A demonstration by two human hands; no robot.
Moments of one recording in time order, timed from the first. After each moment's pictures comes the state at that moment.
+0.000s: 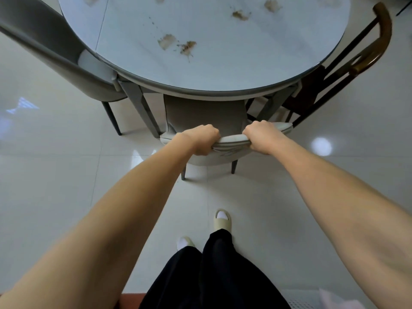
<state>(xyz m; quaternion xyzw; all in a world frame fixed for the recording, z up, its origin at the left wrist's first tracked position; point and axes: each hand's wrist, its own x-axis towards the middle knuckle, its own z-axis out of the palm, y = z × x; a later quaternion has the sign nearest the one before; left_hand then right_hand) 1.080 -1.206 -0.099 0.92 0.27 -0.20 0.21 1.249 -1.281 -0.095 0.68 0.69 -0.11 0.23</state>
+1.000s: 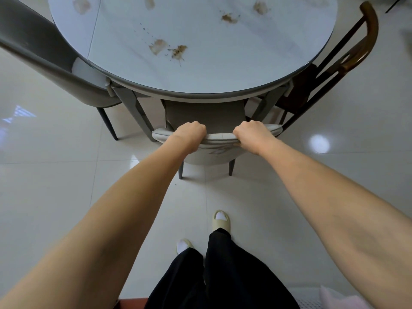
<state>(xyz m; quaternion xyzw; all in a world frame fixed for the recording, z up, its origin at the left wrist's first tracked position) 1.080 -1.201 -0.100 0.90 0.35 -0.21 0.14 1.245 -1.281 -0.089 0.68 0.70 -0.09 0.20</state>
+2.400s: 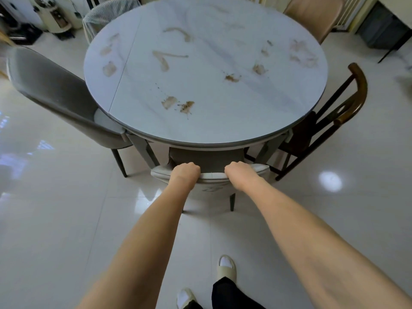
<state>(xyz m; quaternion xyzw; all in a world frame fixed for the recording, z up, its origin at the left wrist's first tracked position) 1.094 -1.172 -0.078 0.87 0.42 -0.25 0.08 1.247 -1.233 -0.081 0.68 0.69 -0.14 0.19</state>
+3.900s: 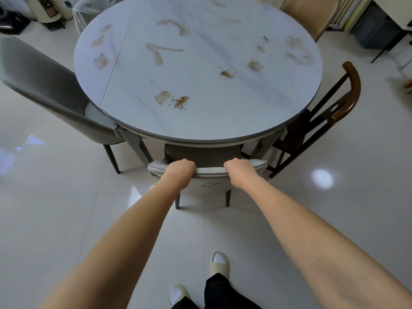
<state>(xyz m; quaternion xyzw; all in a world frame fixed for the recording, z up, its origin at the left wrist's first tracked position) 1.094 -1.167 -0.091 0.88 0.41 -0.23 0.11 1.257 -1.241 -0.087 0.72 0.66 -0.15 0.16</state>
